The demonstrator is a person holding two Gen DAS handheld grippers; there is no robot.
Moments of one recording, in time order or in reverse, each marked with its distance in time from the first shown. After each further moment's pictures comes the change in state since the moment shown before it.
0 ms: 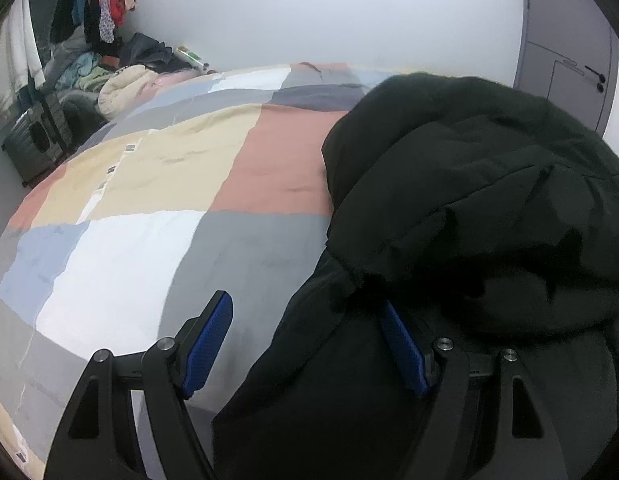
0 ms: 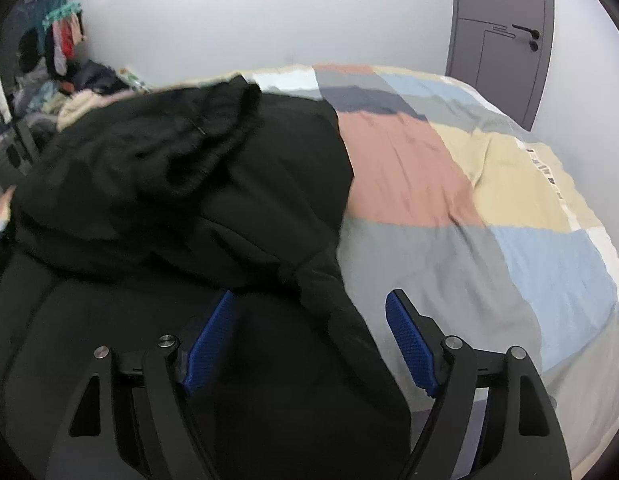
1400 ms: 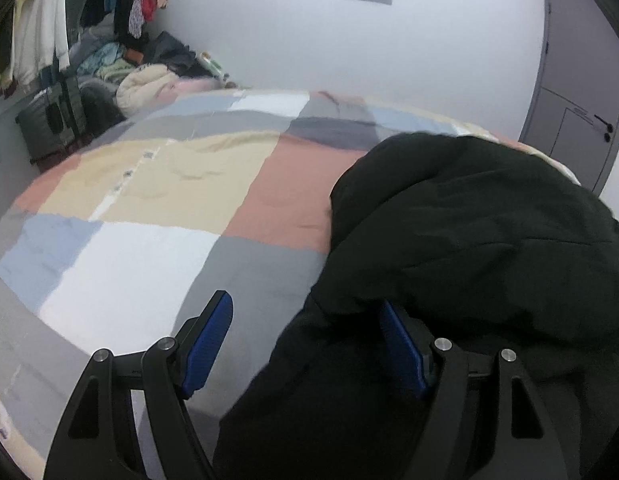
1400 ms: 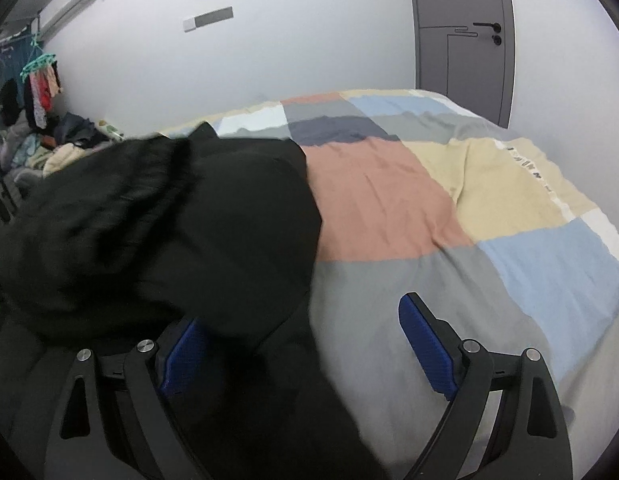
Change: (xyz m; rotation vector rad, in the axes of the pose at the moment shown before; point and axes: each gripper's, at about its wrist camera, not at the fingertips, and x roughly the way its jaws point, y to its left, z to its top) left arm -0.036 0.016 0.010 -0.122 -0.093 -0.021; right arm -0.020 -0.009 0.011 0.148 -0.151 -0.006
